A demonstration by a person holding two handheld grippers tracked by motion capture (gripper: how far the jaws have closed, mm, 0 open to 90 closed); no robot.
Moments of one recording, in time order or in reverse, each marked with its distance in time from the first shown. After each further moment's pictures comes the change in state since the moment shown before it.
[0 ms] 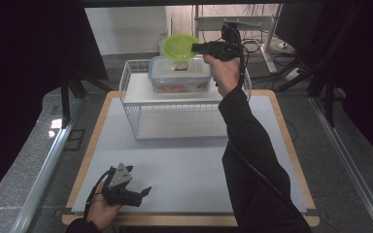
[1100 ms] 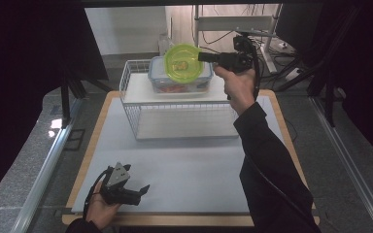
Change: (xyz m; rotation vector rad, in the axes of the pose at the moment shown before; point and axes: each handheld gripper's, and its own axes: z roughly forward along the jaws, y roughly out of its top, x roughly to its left) left arm 0.003 0.000 -0.004 -0.017 0.027 -0.014; right arm 0.010 -0.026 -0.048 -0.013 0.135 -0.083
